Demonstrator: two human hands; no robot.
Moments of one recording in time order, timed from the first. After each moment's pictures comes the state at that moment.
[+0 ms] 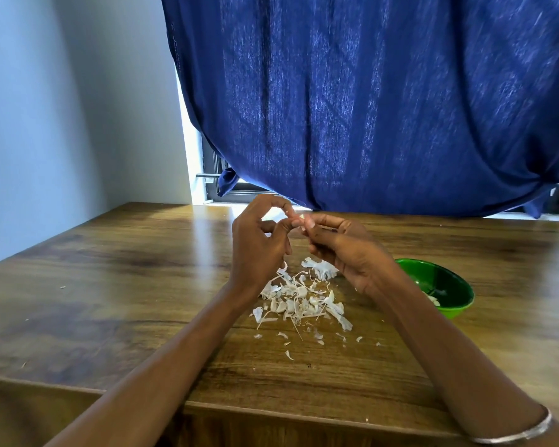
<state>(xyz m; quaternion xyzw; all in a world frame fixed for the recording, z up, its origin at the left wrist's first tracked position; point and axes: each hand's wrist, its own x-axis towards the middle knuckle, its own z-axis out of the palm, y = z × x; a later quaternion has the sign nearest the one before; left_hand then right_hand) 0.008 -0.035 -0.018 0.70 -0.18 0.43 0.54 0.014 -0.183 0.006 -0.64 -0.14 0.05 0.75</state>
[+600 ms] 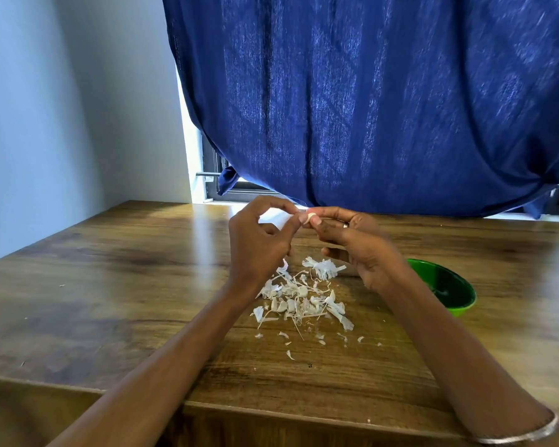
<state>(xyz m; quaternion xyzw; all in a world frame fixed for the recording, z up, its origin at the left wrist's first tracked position) 0.002 -0.037 -0.015 0.72 -0.13 0.42 0.54 0.020 -0.193 0.010 -0.68 -0.13 0.01 0.72</state>
